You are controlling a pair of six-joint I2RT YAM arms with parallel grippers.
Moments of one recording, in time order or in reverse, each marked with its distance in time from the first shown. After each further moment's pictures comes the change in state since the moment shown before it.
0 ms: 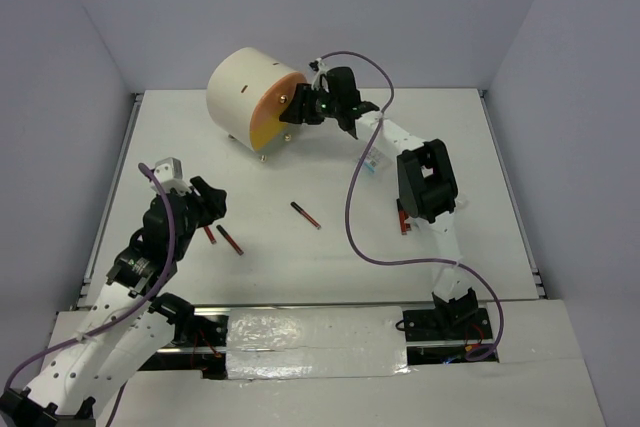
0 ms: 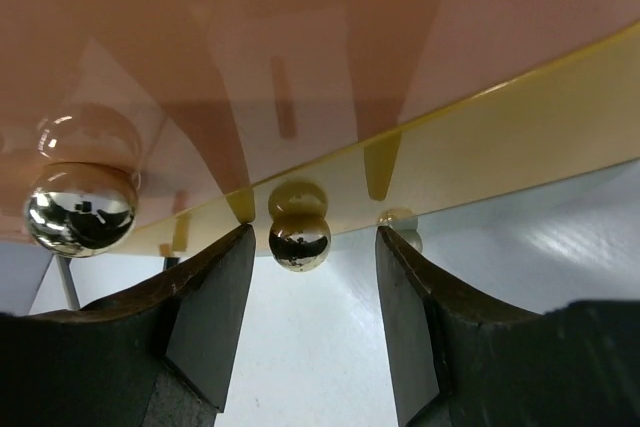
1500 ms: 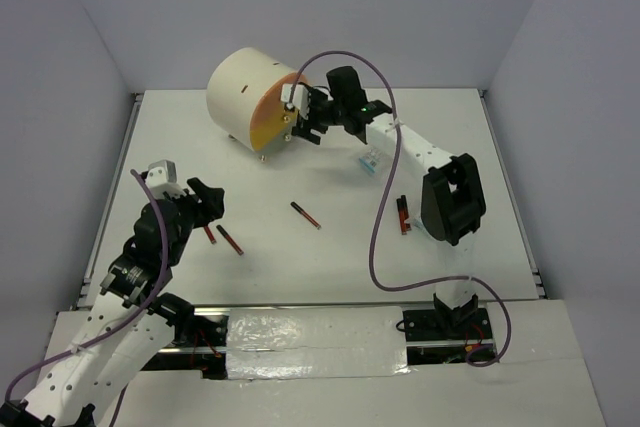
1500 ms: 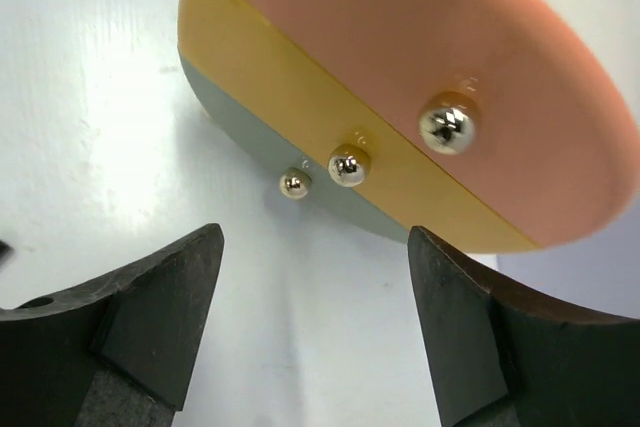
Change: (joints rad) left arm 0.000 -0.071 -0.006 0.010 -0.008 0.052; right arm 0.071 -0.288 -0.172 -0.241 0.003 -1.397
